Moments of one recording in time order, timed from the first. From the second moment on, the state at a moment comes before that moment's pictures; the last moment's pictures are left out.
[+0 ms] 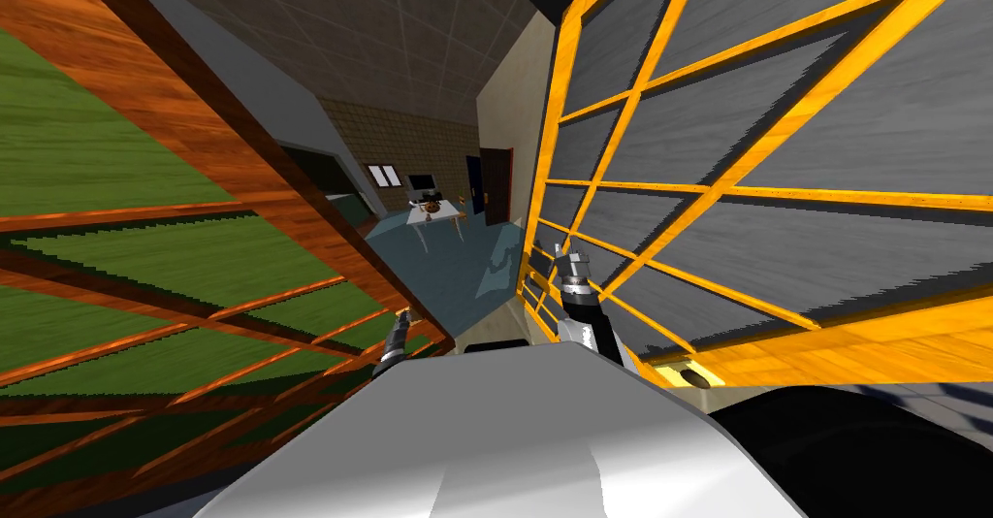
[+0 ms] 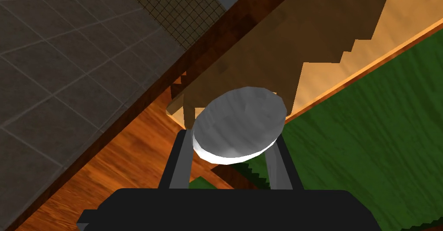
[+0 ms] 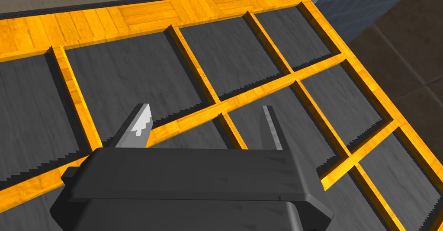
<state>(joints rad) 0.21 0.13 0.42 -0.89 -0.07 -0.87 -0.50</state>
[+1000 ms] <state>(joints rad) 0.21 0.16 0.37 -0.87 0.04 -0.88 -0.25</state>
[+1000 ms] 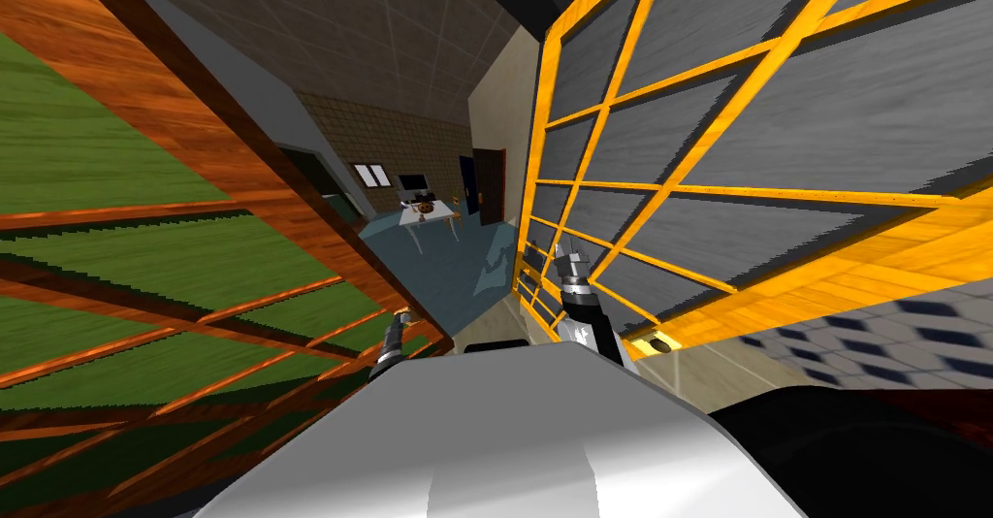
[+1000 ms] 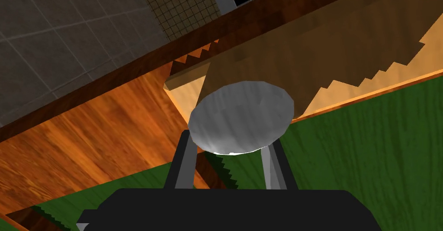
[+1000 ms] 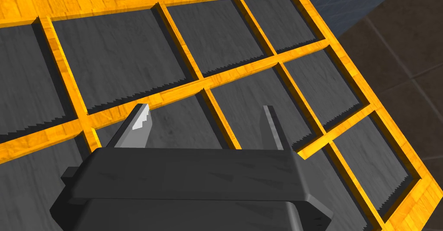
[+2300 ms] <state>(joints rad) 0.22 0.20 0.31 -0.83 0.19 -0.89 0.06</state>
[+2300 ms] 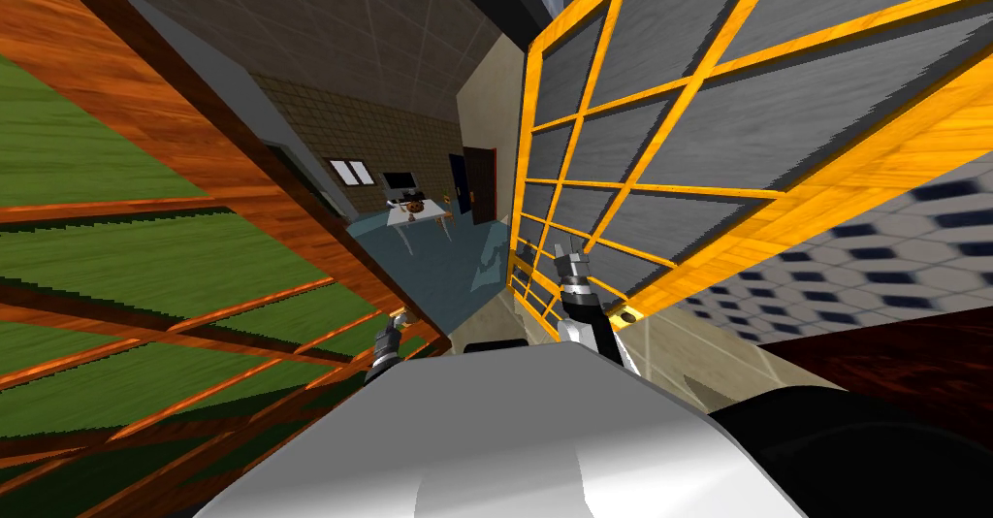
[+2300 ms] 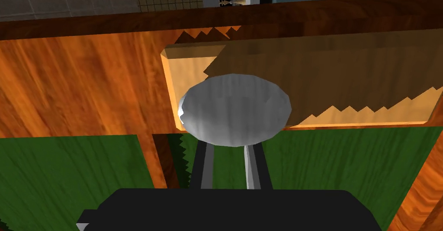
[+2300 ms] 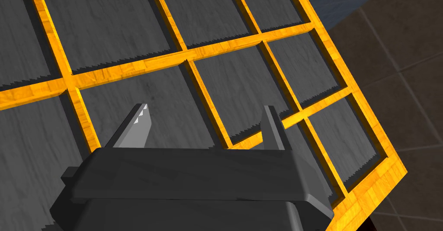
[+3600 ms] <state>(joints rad) 0.17 0.18 0.24 -0.82 0.34 -0.88 0.38</state>
